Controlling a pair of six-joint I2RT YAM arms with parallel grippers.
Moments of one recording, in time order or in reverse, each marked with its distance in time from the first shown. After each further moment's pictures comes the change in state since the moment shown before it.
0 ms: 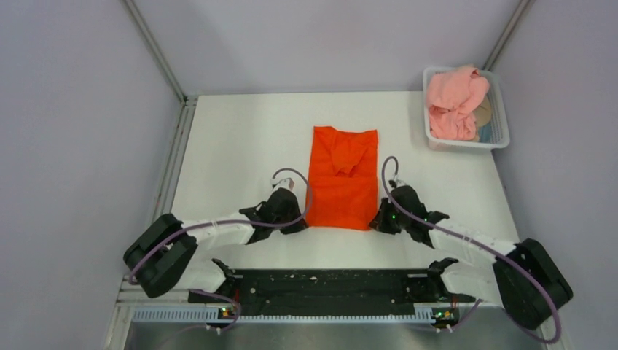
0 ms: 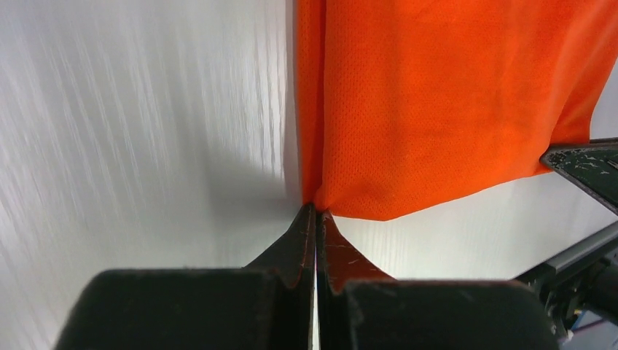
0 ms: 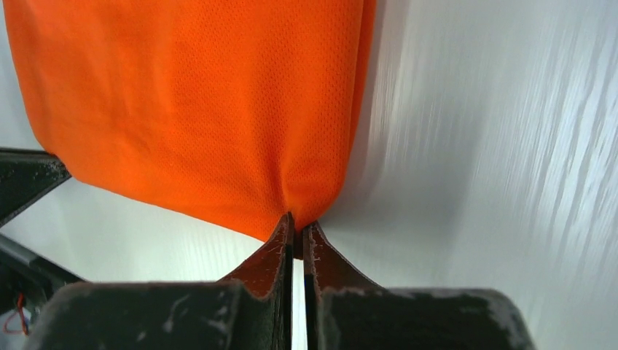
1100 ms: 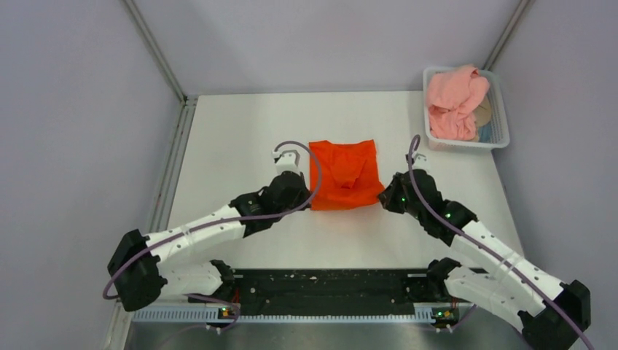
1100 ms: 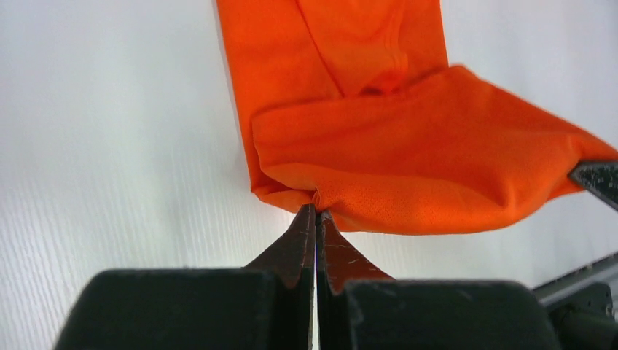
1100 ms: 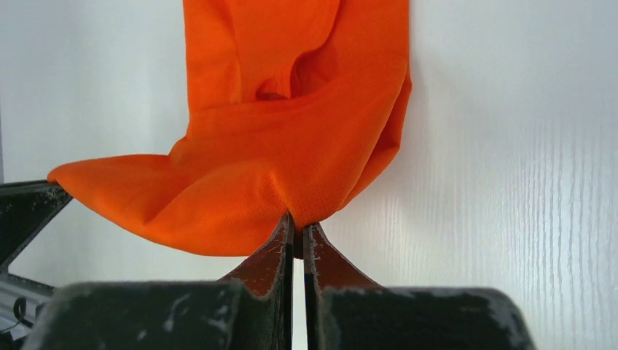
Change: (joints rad) left arm -0.187 -0.222 0.252 -0.297 -0.347 0.104; right arm 0.113 -0.359 0.250 -0.422 0.286 0.042
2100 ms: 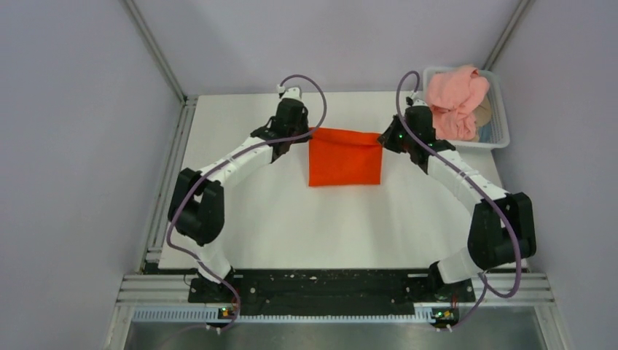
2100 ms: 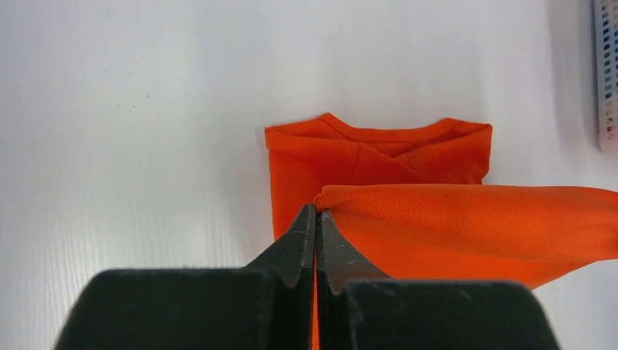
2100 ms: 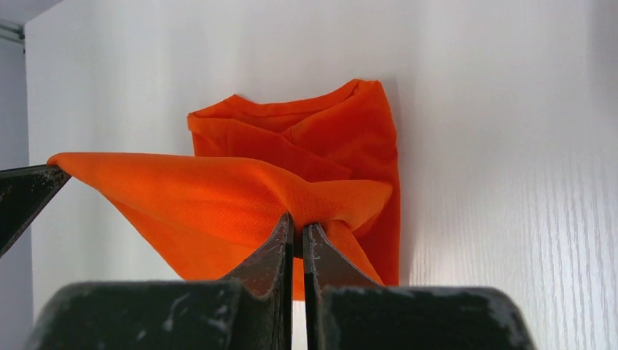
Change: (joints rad) left arm 0.417 0.586 0.617 0.071 0.170 0.295; right arm -0.364 0.633 0.427 0.307 -0.237 -0.177
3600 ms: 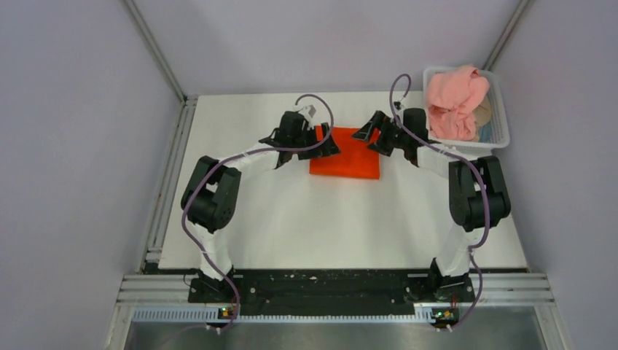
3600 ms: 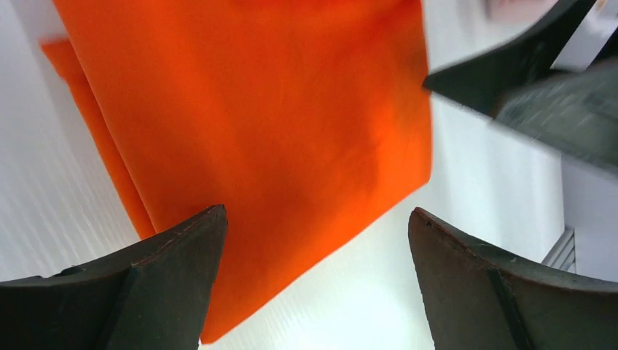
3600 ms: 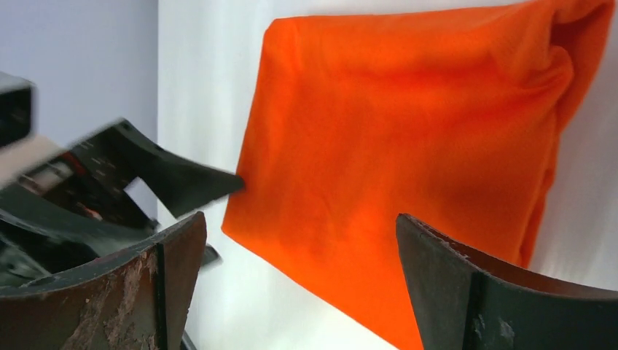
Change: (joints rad) left arm 0.056 0.175 -0.030 0.190 0.500 -0.095; right arm -0.094 0.347 0.024 0.358 -0.493 0.145
